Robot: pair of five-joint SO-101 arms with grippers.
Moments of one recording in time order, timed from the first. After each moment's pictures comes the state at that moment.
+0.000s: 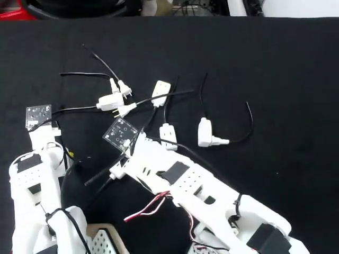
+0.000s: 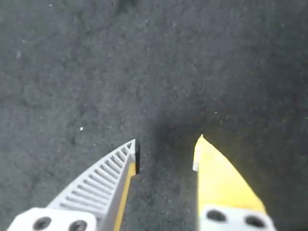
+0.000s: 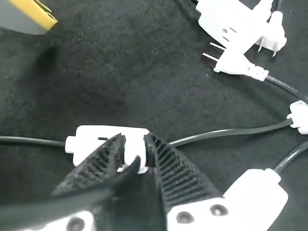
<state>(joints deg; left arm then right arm) -30.8 -41.2 69.4 45.7 -16.7 -46.0 -28.3 66.6 19.8 11.0</state>
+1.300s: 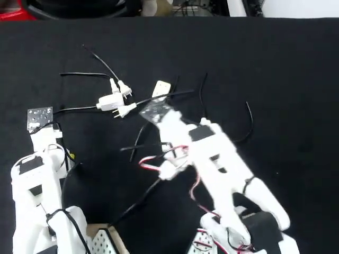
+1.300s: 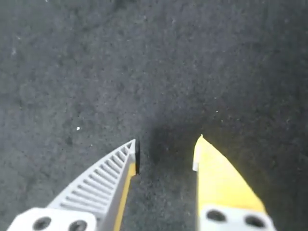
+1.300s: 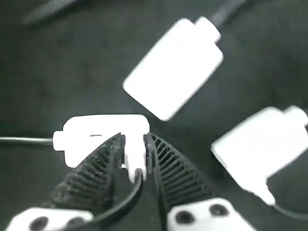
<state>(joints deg) -30.8 -41.2 71.7 43.0 -16.7 -17.8 -19.7 51.5 57.4 29.7</state>
